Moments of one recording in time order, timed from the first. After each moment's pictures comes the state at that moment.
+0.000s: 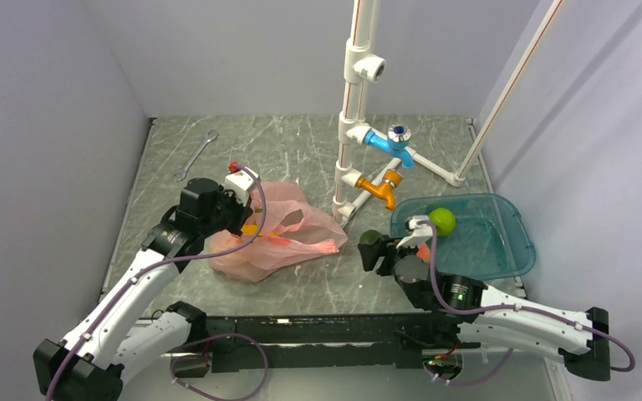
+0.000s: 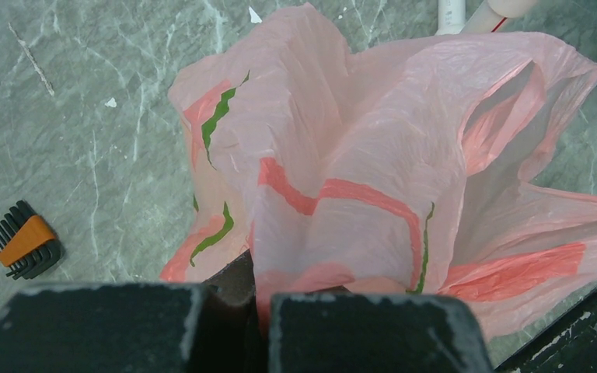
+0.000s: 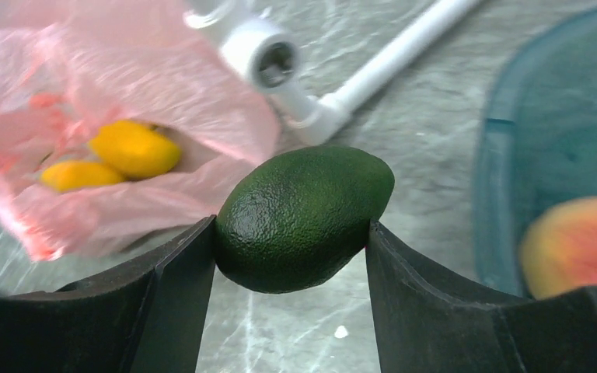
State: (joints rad) left arm -0.43 0.89 0.79 -0.43 0.16 0.13; right arm 1.19 0.54 0.40 -0.23 0.74 0.69
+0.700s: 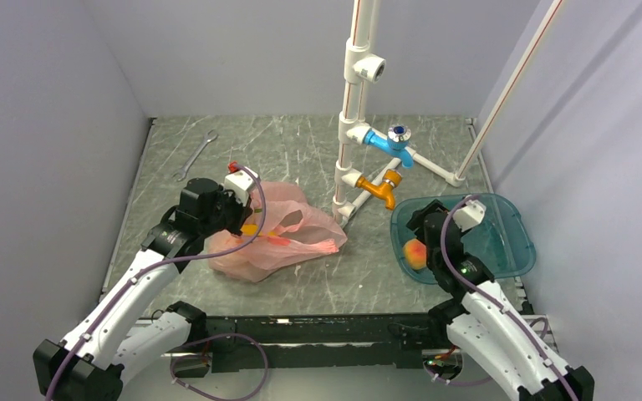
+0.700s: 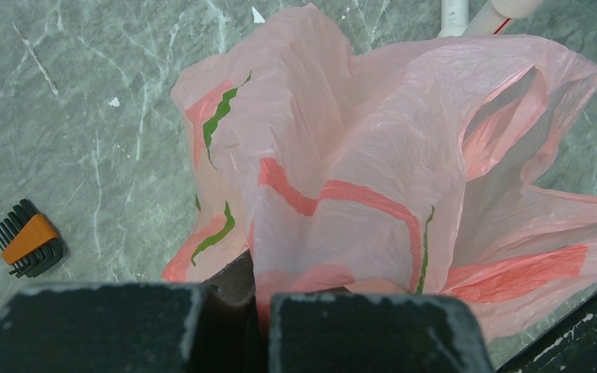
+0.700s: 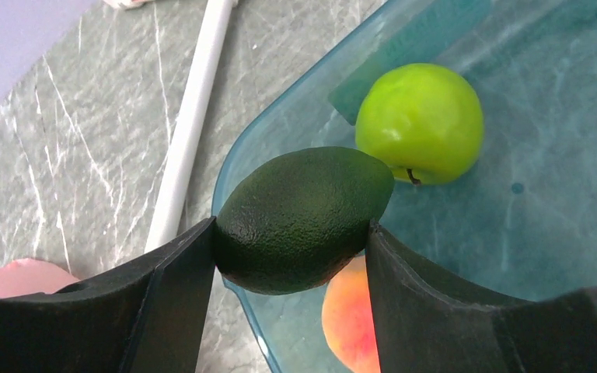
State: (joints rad) left arm -0.43 0.89 0.79 -0.43 0.16 0.13; right arm 0.45 0.63 0.45 -0.37 0.67 0.82
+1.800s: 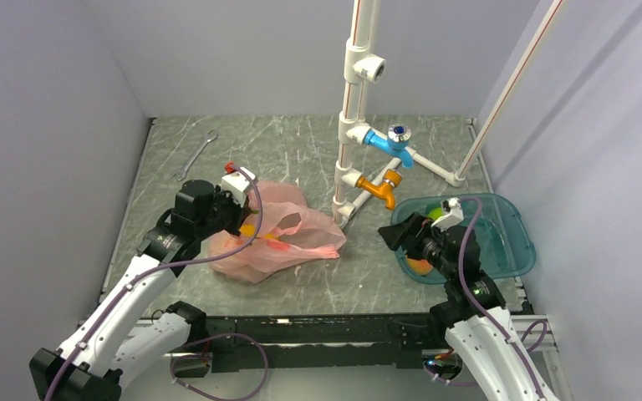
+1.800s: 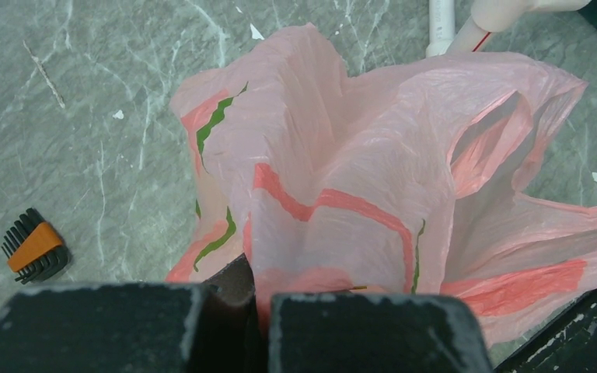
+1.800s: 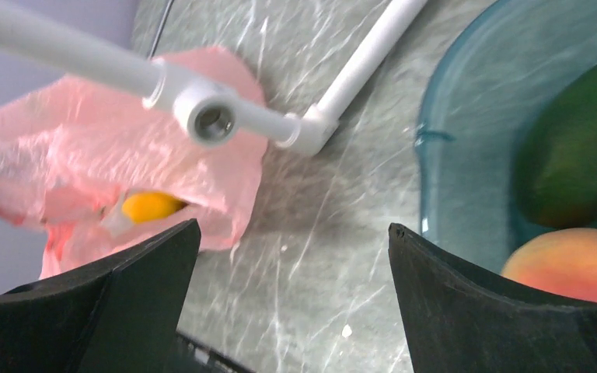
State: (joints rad) left arm -0.43 0.85 0.79 -0.43 0.16 0.13; right arm 0.28 0.41 0.41 -0.36 -0.13 0.70
